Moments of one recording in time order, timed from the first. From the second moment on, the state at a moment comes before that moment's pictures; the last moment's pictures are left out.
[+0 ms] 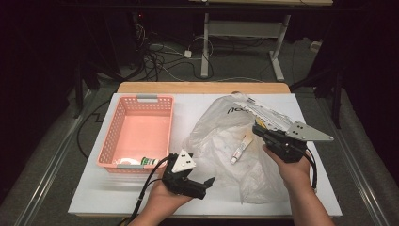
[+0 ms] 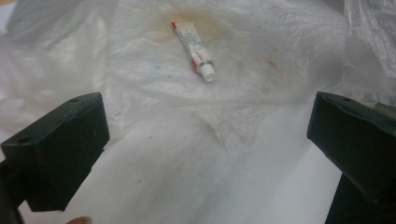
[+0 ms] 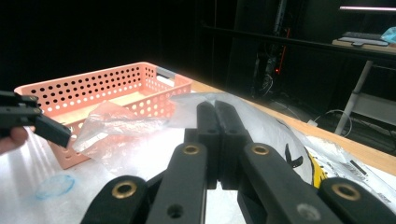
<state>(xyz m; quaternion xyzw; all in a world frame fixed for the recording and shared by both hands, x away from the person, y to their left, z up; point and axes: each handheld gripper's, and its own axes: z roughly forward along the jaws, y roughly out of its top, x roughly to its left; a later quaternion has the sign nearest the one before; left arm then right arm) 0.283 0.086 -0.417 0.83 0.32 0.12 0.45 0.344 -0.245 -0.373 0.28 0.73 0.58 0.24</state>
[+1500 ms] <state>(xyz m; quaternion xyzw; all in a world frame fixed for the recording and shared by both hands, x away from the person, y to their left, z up) 0.349 0.205 -0.400 0.81 0.50 0.12 0.30 0.343 -0.245 -0.371 0.28 0.72 0.58 0.24</state>
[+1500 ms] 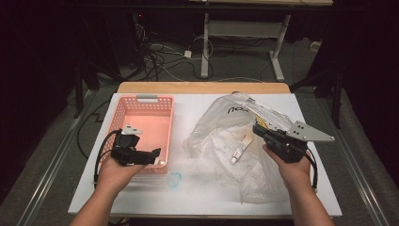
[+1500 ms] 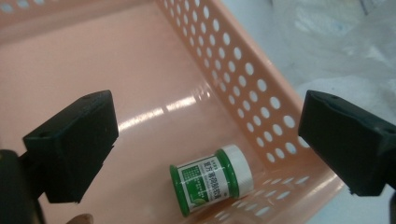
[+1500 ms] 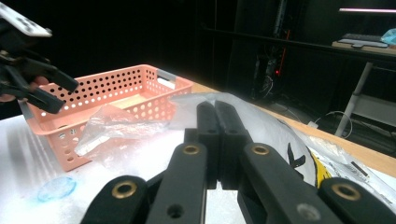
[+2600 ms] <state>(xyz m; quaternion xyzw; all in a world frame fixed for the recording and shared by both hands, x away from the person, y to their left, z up) 0.392 0.198 -0.434 0.80 0.57 -0.10 0.13 0.342 -0.248 -0.370 0.28 0.72 0.58 0.24</state>
